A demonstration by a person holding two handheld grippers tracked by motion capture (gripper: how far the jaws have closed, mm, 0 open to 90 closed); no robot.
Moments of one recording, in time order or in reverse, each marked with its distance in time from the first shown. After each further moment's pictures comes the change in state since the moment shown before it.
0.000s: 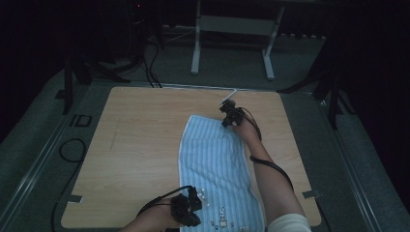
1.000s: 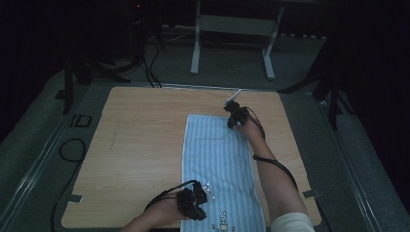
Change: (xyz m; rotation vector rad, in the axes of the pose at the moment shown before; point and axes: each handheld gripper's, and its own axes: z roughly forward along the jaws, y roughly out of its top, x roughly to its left) left arm 0.014 0.015 0.005 -0.035 -0.008 -0.020; right arm -0.017 -0.005 0.006 0.068 -0.017 0.045
